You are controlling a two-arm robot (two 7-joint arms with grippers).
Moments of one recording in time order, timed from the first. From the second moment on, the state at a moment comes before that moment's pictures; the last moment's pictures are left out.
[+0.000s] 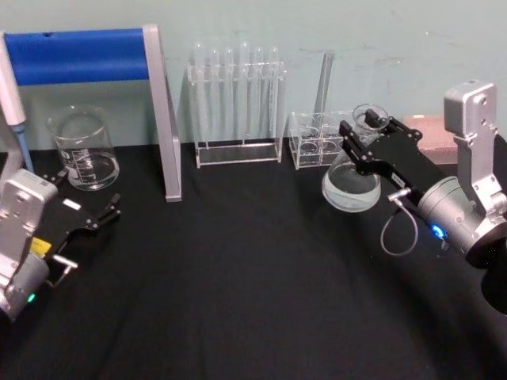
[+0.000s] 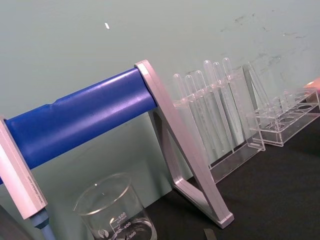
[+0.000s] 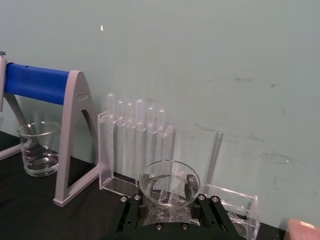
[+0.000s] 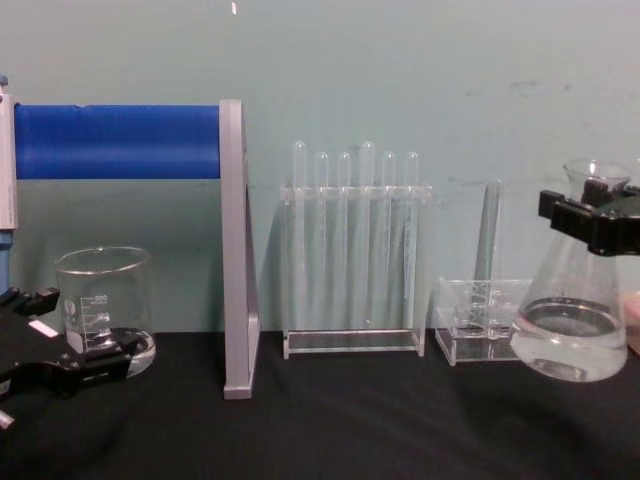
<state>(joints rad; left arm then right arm) -0.20 0.60 0.45 -1.41 -0.25 -0.12 0.03 0.18 0.33 -0.20 -1.59 0.27 0.05 0.24</state>
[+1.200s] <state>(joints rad) -0.20 0.60 0.45 -1.41 -0.25 -0.12 0.03 0.09 0.36 -0.34 -1.74 0.30 0.08 0.37</state>
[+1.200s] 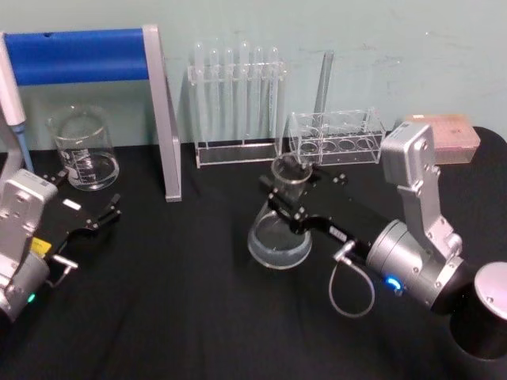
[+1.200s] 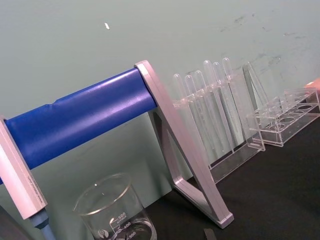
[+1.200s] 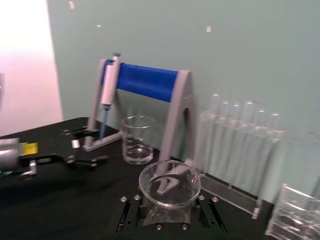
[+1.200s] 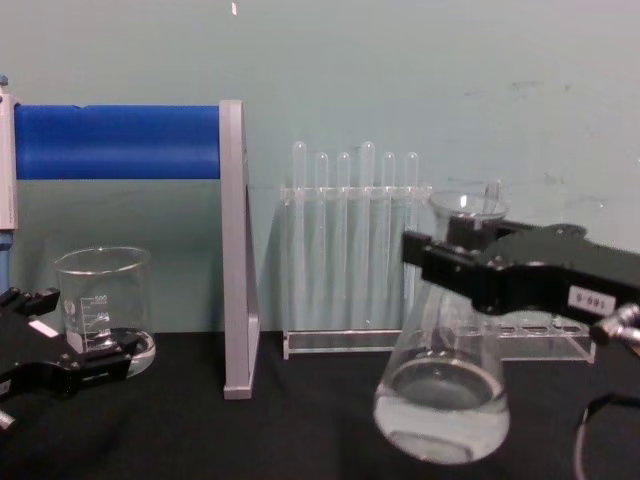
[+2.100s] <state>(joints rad) -0.20 0.60 0.45 -1.41 -0.25 -0.12 0.03 0.09 0.39 -0.37 -1.76 0.33 0.07 0.37</state>
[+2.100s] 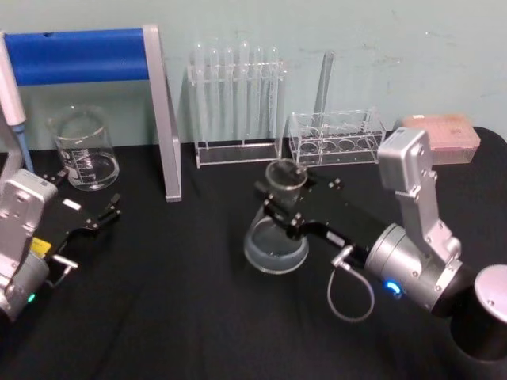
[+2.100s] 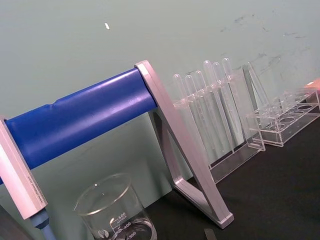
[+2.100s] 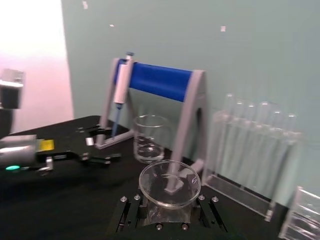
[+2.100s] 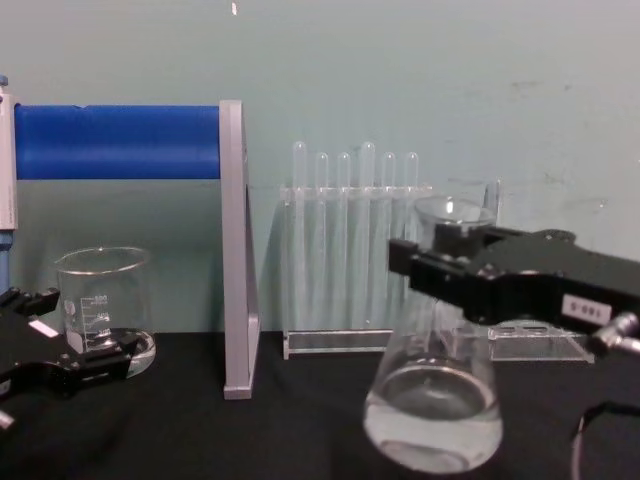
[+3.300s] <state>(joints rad) -0.20 0.60 0.45 -1.41 -0.25 -0.12 0.03 0.19 0.32 -0.20 -1.58 0.25 0.07 0.24</state>
